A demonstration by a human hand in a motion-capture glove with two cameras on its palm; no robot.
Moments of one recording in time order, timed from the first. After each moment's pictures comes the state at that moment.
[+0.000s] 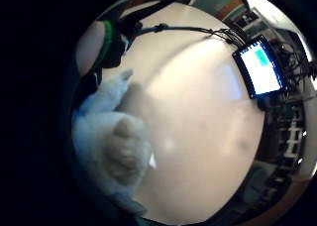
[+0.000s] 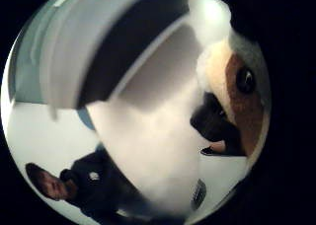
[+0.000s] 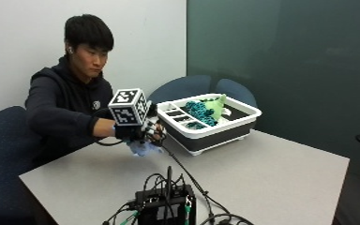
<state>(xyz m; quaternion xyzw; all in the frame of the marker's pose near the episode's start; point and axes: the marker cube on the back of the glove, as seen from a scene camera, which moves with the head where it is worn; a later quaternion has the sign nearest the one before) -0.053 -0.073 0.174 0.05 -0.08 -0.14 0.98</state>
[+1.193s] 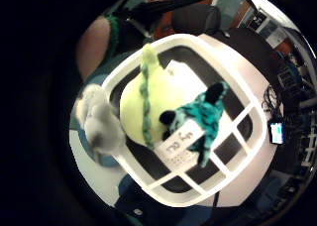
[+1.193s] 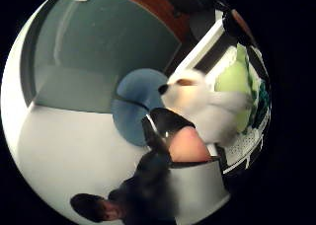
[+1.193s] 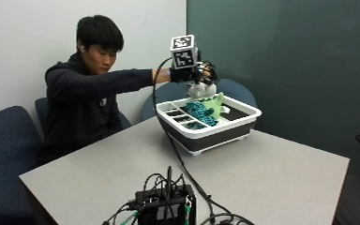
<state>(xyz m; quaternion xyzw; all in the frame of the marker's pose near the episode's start) -0.342 -0.123 0.055 0.05 -0.17 -0.18 0.97</state>
